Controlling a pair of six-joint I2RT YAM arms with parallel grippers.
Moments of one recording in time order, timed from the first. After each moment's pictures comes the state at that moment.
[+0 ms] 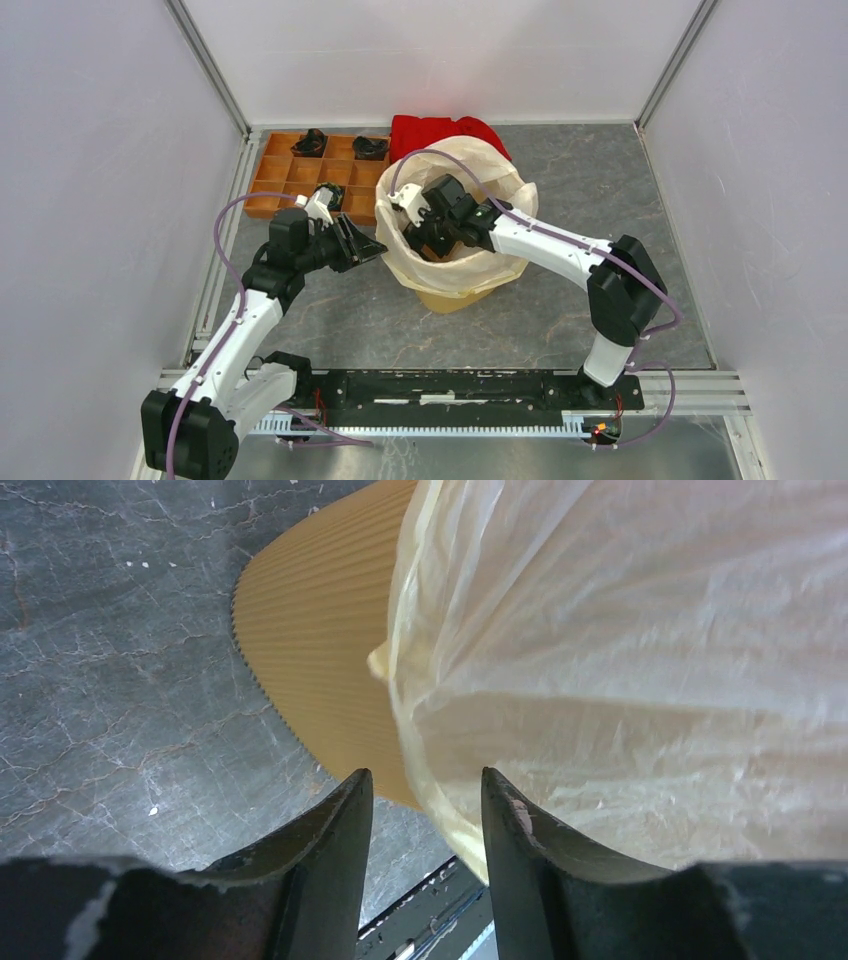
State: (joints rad) left arm -0.22 0.92 0.65 -0.26 0.54 -0.74; right arm 0.82 1.75 1.37 -0.48 -0.09 -0.17
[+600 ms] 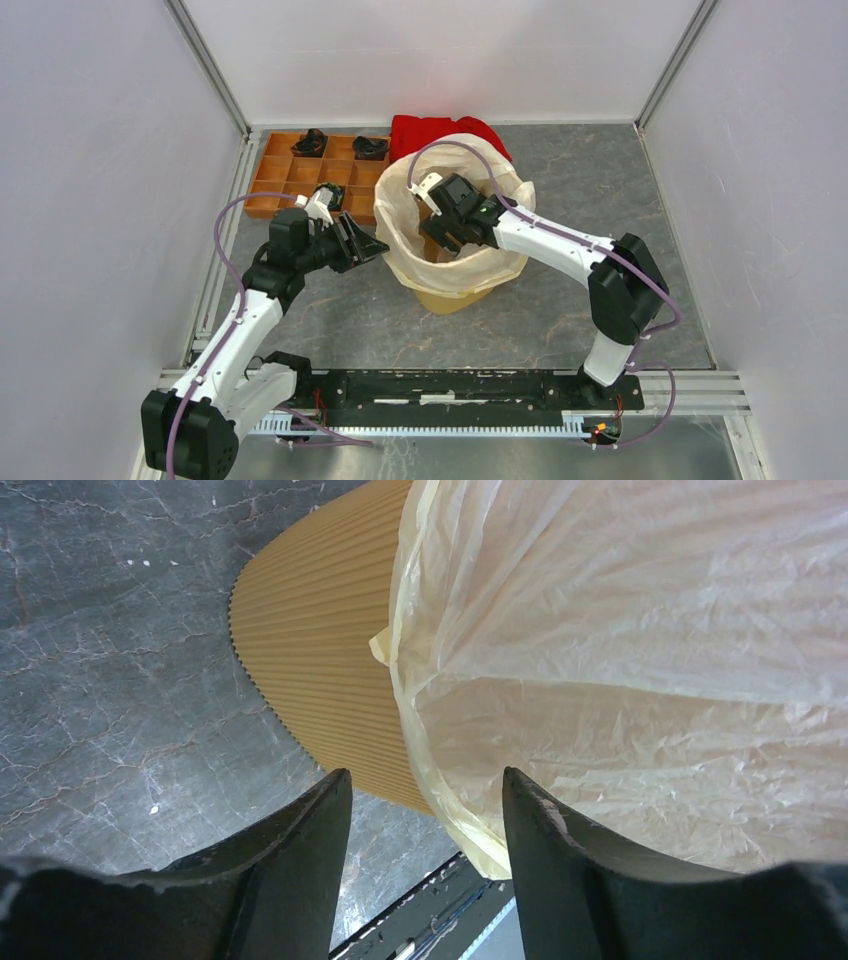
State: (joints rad) left arm -0.22 0.92 0.65 -0.26 0.53 -0.74; right arm 0.79 1.76 1.36 -0.55 0.35 -0.19
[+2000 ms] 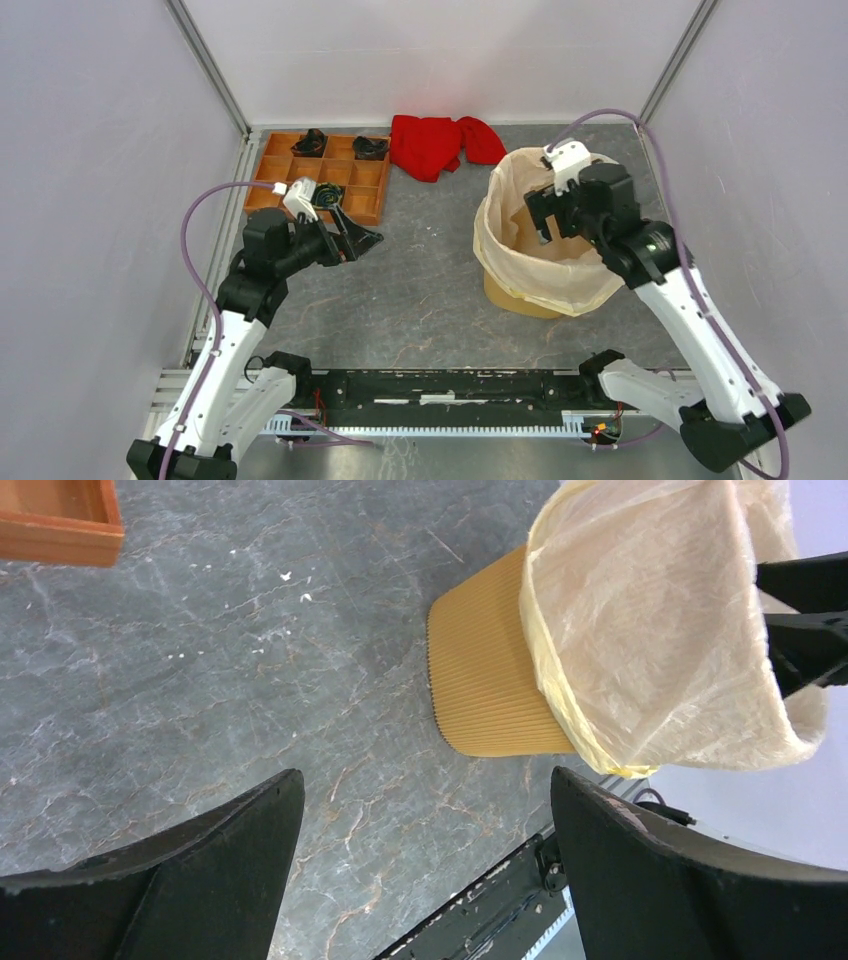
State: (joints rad) left arm -0.22 0.76 0.78 -0.41 0.45 -0.60; right arm 0.46 1.04 1.21 -0.78 0.21 -0.14
